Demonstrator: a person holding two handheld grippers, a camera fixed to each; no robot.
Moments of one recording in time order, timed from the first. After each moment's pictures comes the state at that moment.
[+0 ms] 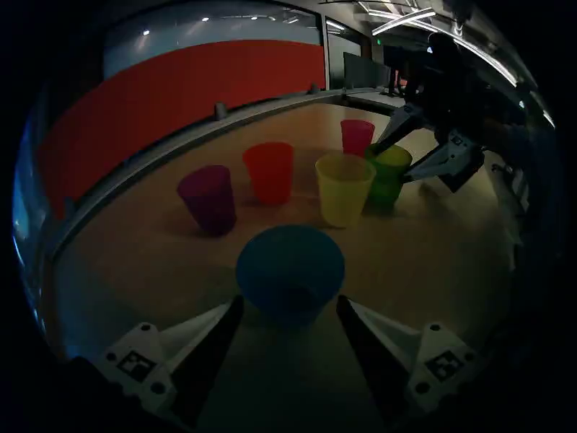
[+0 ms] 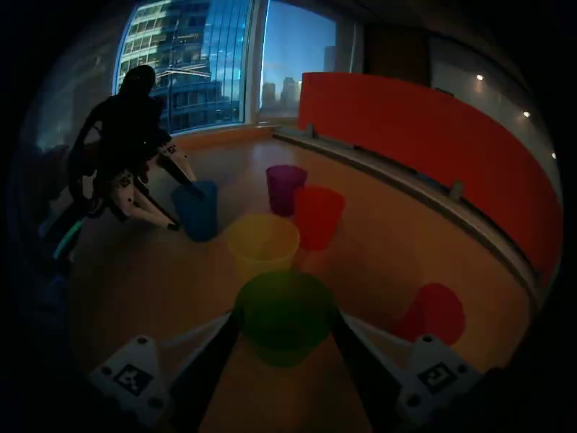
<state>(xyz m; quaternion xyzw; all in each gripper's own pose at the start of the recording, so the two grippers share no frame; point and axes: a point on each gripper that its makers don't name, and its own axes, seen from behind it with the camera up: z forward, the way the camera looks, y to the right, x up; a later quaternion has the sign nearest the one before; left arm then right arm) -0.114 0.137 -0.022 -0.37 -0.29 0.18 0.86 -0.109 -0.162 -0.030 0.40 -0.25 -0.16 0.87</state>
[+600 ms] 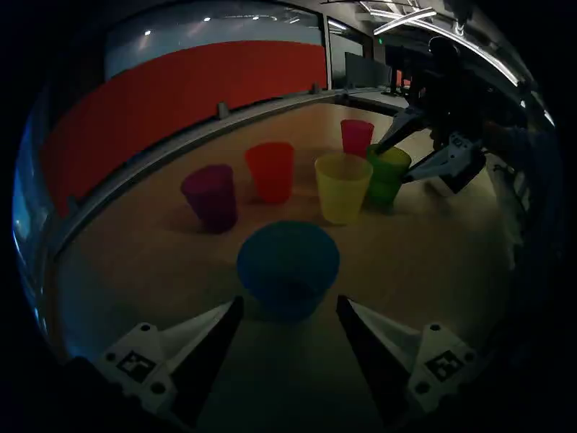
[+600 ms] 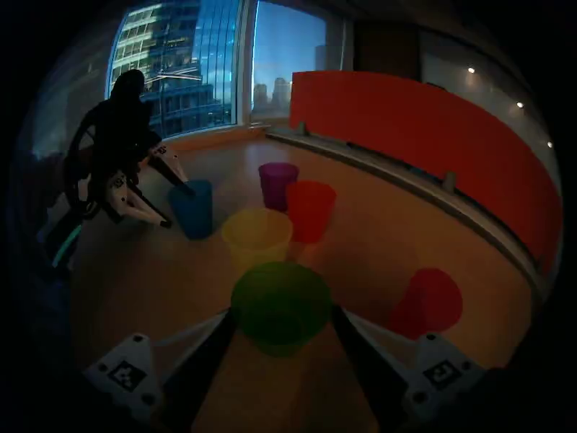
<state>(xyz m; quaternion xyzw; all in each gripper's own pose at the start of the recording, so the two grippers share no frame) -0.110 0.131 -0.029 -0.37 -0.29 0.18 0.87 -0.111 -0.150 -0.036 0.39 -0.26 -0.15 0.87</state>
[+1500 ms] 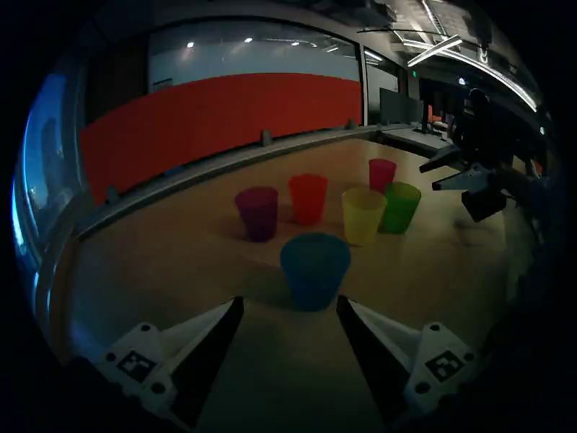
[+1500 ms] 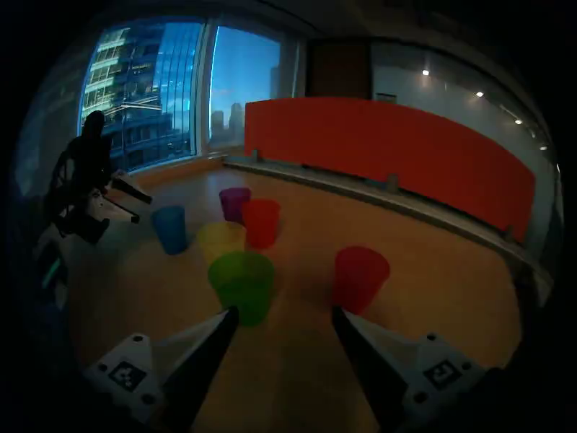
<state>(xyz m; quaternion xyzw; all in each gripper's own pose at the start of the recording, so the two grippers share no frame) -0.063 0.088 -0.048 -0.29 -0.23 0.12 0.92 -0.072 -0.083 -0.059 0.29 -0.20 -0.09 0.93</state>
